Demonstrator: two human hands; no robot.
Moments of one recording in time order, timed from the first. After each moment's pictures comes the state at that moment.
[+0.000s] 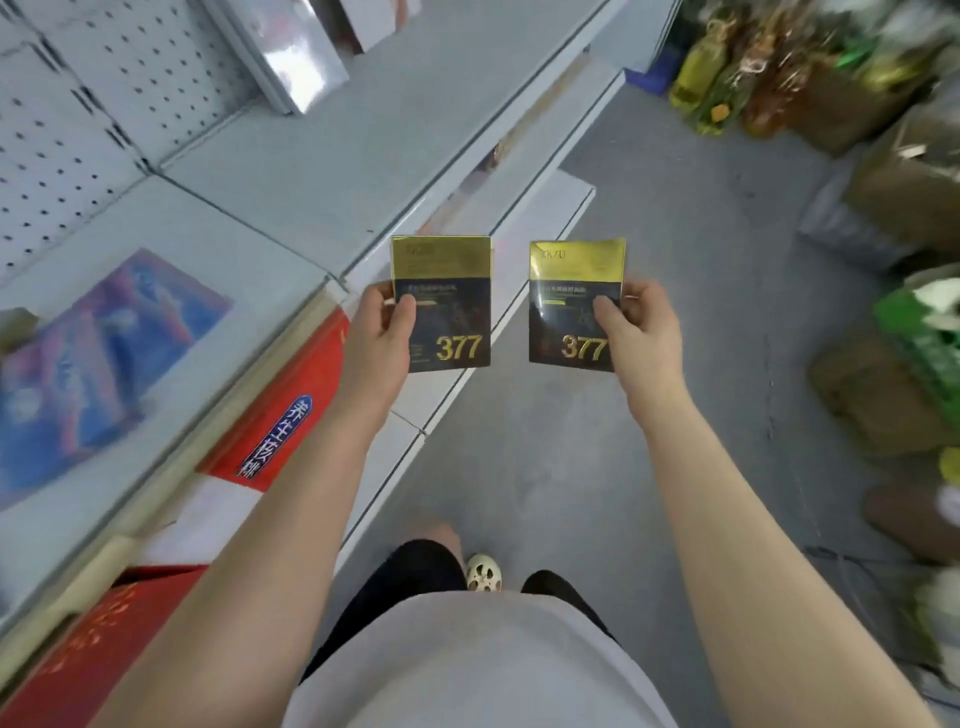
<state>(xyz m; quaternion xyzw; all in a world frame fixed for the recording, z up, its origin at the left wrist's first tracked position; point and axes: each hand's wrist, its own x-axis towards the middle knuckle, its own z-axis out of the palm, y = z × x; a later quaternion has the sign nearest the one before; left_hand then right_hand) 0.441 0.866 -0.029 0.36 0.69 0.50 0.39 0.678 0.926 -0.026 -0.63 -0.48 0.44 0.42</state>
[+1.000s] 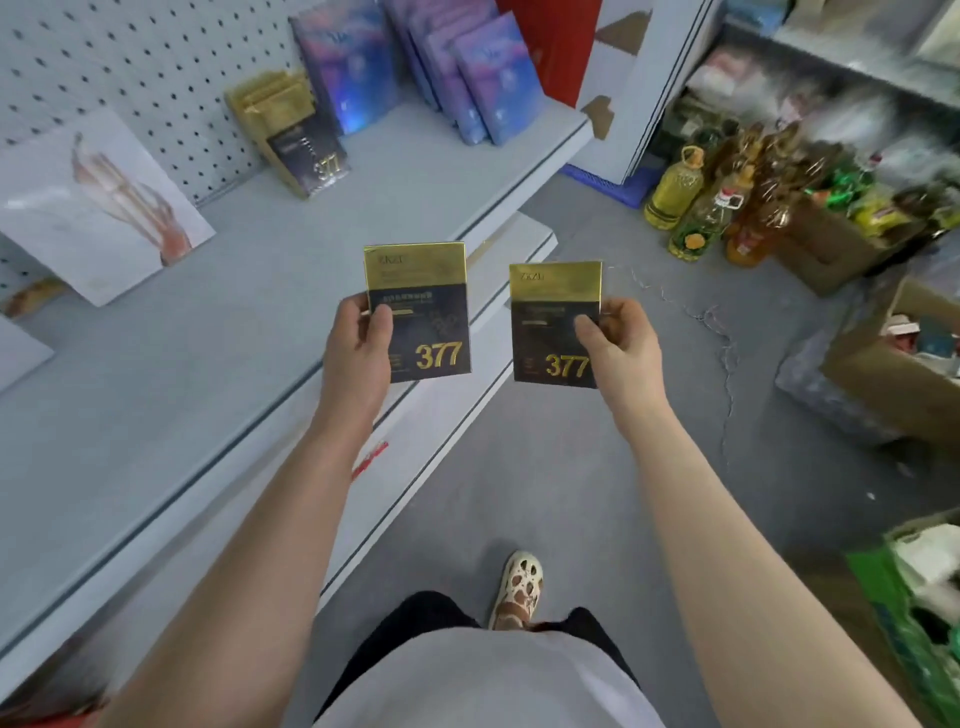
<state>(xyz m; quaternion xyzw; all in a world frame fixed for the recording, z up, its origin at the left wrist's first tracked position) 0.600 1.438 -0.024 0.33 0.71 0.54 0.31 0.839 1.516 -0.019 -0.59 -0.54 0.45 0.39</state>
